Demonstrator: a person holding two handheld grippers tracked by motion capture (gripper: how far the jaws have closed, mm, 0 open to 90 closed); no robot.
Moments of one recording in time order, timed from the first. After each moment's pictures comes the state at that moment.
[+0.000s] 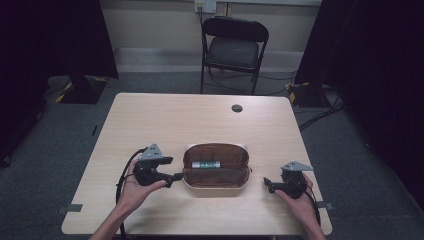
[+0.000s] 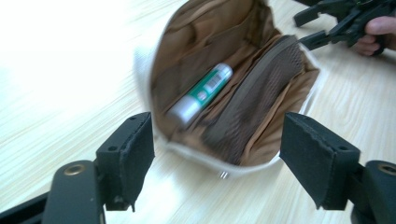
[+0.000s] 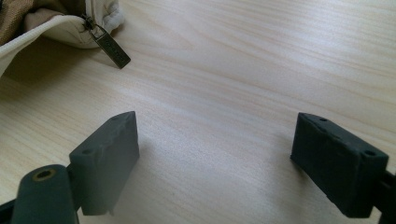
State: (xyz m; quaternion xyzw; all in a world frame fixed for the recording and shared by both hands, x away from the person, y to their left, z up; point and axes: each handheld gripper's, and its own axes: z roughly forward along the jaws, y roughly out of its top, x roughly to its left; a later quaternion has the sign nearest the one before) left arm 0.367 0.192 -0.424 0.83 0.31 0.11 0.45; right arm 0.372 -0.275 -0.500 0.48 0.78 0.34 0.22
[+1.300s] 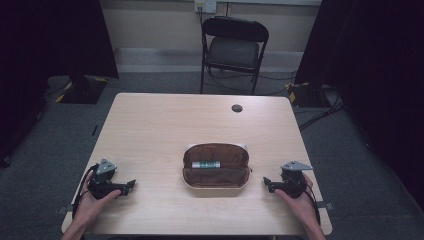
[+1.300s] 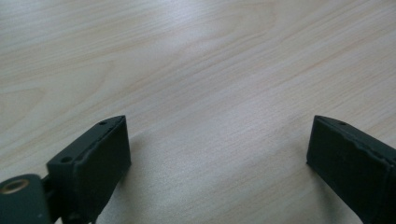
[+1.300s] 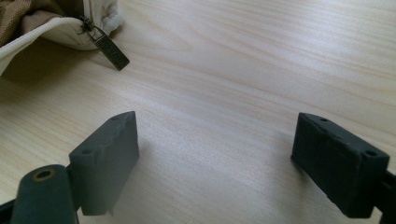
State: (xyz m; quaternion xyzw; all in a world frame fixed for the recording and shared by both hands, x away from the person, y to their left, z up) left arm 0.357 0.319 -0.503 0.79 0.48 0.20 0.34; right arm 0.374 -0.275 -0.500 0.48 0.78 0.34 0.22
